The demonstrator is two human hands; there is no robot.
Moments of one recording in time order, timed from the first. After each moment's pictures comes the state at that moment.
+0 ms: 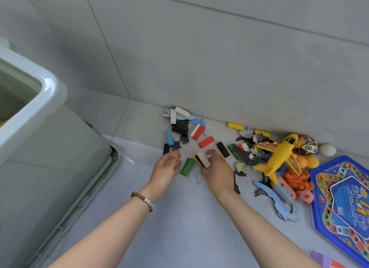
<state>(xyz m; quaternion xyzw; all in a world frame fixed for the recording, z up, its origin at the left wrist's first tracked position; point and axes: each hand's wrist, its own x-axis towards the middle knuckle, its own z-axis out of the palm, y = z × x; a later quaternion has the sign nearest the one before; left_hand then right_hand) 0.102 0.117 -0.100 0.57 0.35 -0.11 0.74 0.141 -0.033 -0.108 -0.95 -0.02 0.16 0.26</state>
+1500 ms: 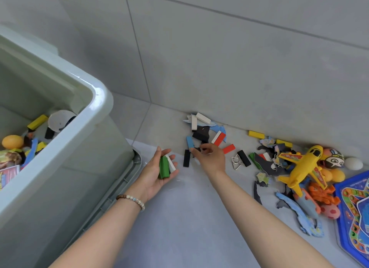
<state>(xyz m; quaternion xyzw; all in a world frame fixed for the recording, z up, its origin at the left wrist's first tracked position) 0.094 0.201 -0.087 0.36 0.43 -0.10 0.82 0.171 0.061 -0.104 -0.84 0.15 0.18 0.49</state>
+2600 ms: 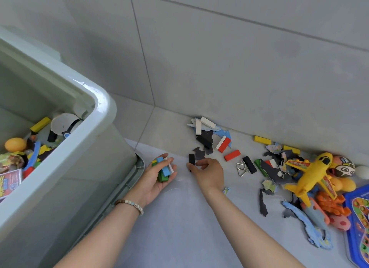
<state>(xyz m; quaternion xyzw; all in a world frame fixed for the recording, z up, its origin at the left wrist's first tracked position) 0.094 0.211 -0.092 0.31 0.45 -0.09 0.83 0.150 0.072 -0.116 -0.88 0.17 0.20 0.40</state>
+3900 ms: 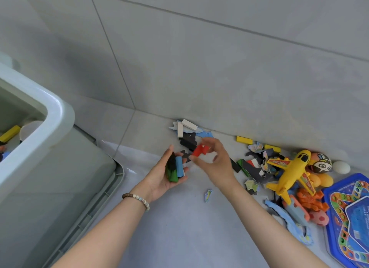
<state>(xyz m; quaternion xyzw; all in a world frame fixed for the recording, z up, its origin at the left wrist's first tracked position) 0.136 0.161 -0.086 0.34 0.37 -0.20 0.84 0.185 0.009 -0.077 -0.82 -0.02 0.13 0.56</state>
